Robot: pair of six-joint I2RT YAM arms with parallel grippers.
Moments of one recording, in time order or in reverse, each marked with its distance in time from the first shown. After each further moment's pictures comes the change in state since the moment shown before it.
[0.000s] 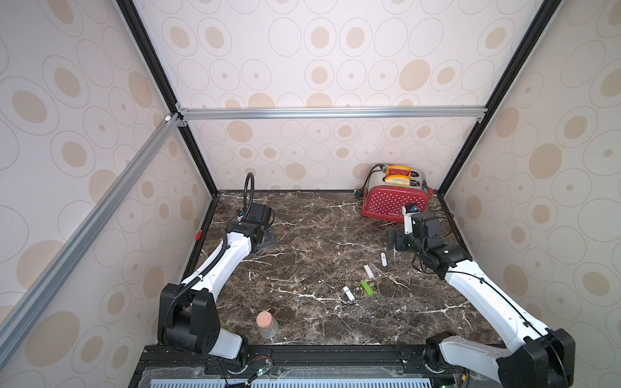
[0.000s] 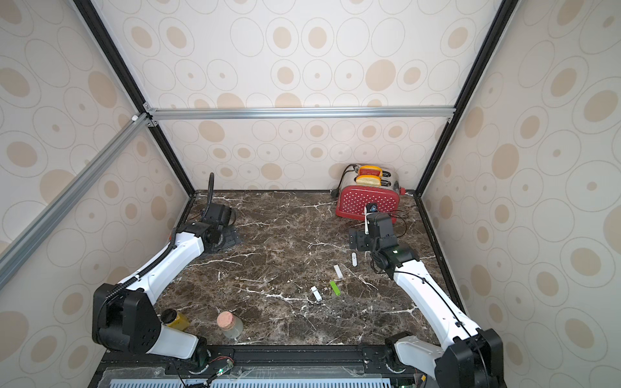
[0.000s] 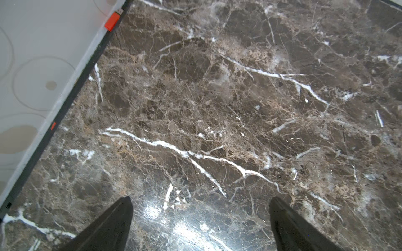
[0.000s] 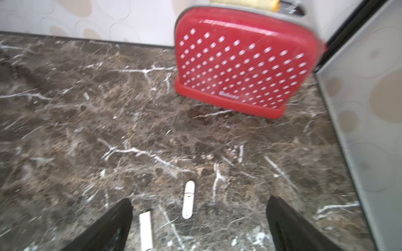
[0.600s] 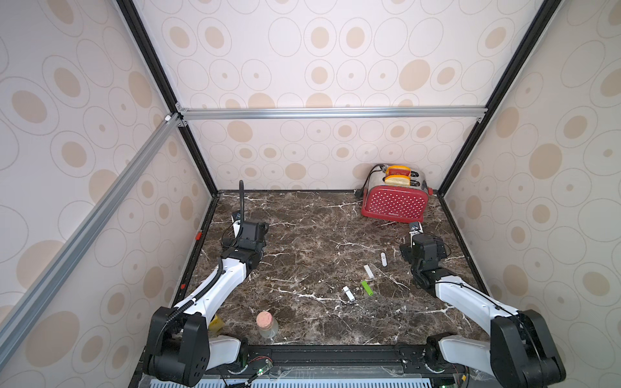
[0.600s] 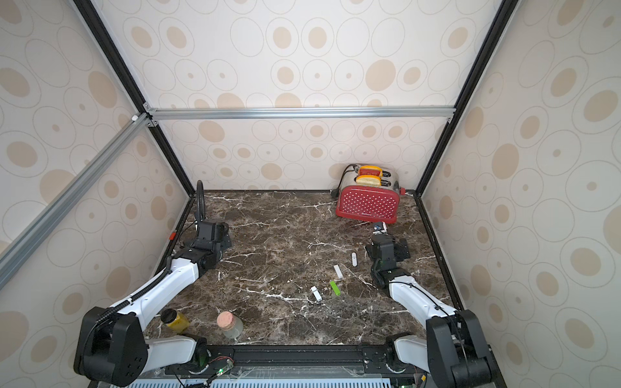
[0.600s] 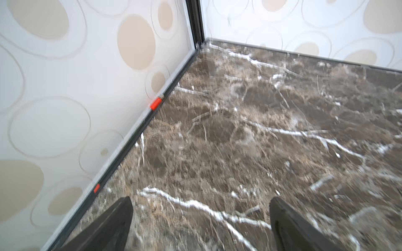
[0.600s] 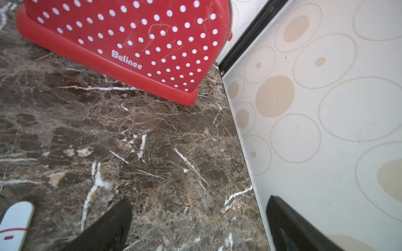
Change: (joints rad) left arm 0.016 -0.177 -0.384 0.592 -0.272 0.298; right arm -0.101 0.129 -0.431 0.658 0.269 -0.381
